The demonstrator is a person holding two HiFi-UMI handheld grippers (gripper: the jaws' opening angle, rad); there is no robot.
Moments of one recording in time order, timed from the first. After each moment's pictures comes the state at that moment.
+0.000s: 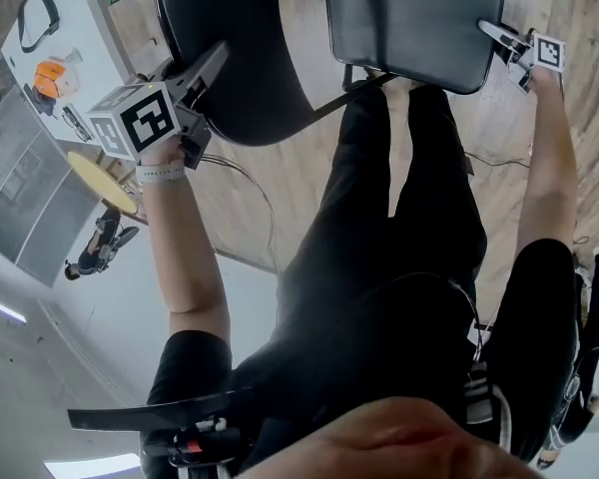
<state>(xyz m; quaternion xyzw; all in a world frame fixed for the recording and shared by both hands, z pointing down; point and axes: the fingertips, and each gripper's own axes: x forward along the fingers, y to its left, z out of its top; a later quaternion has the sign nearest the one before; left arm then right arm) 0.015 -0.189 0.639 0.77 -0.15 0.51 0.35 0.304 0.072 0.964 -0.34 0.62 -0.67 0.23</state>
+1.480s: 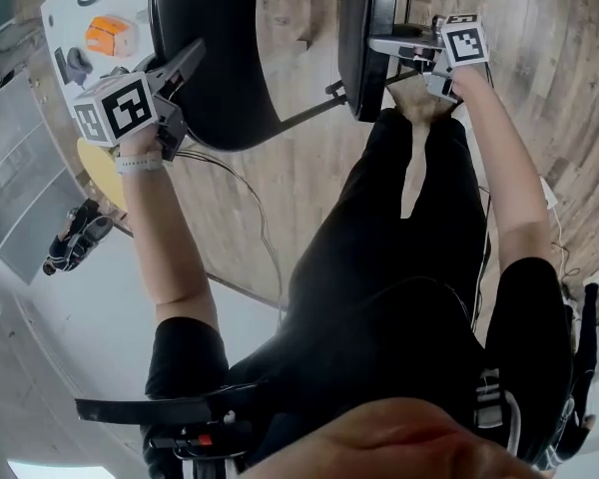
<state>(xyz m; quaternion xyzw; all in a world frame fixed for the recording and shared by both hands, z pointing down) -0.113 -0.302 0.520 0.80 -0.20 0.49 0.30 0.026 -0.150 0.688 -0.15 0.78 -0.56 0.24</state>
